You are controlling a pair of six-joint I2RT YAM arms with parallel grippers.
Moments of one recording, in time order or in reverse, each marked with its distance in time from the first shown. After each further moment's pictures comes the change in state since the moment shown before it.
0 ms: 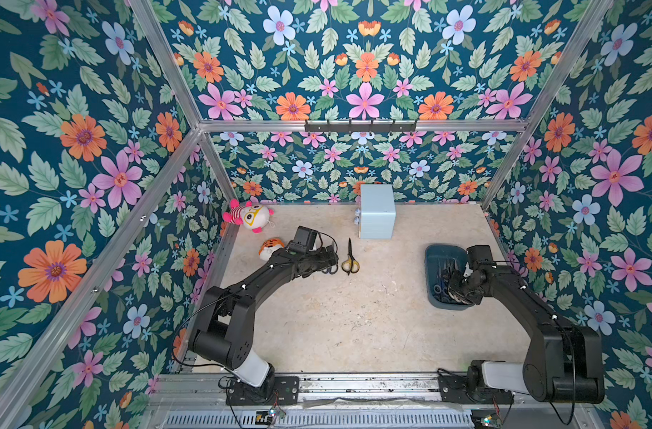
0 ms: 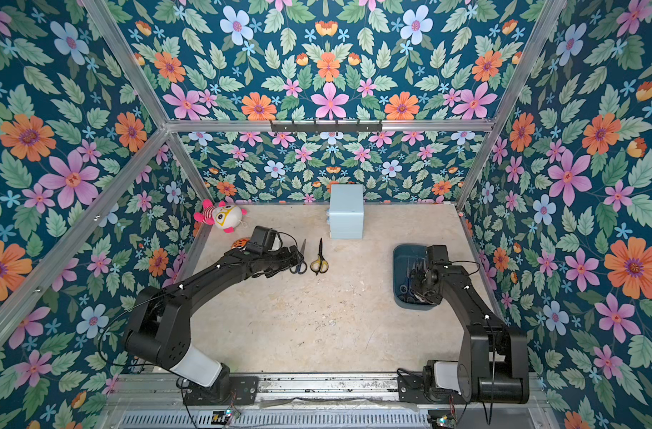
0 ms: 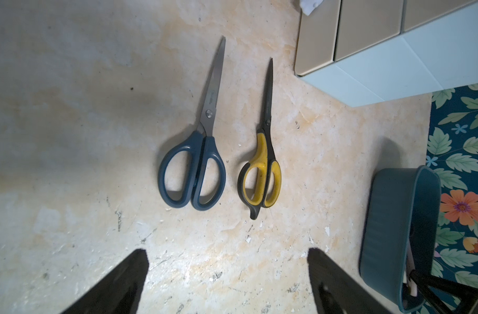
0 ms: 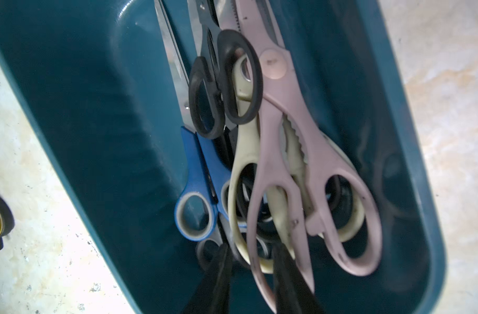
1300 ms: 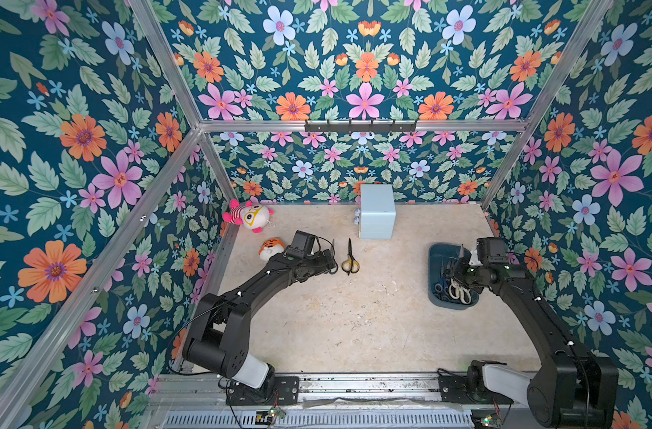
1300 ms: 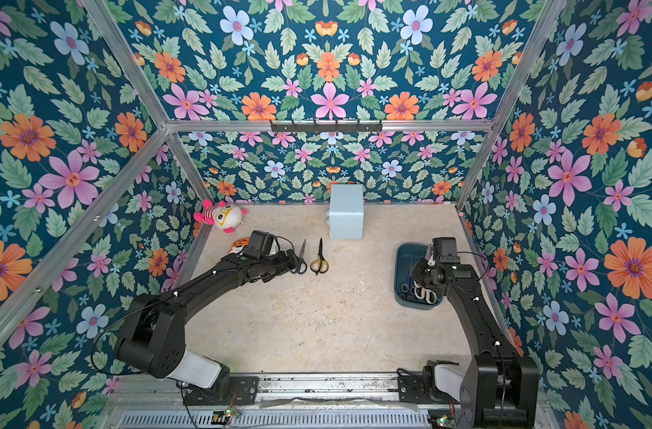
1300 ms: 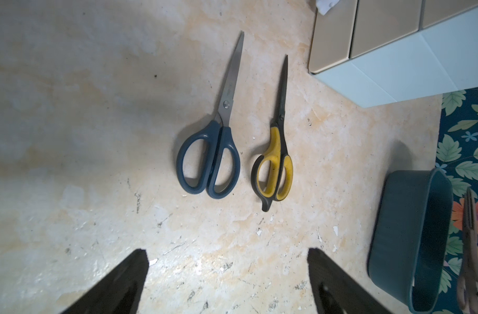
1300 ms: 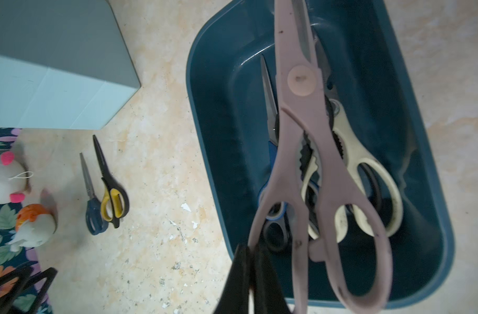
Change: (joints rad) left arm -0.002 -0.058 -0.076 0.005 -0.047 -0.026; right arm 0.012 -0.141 0.082 0.011 -0.118 0.090
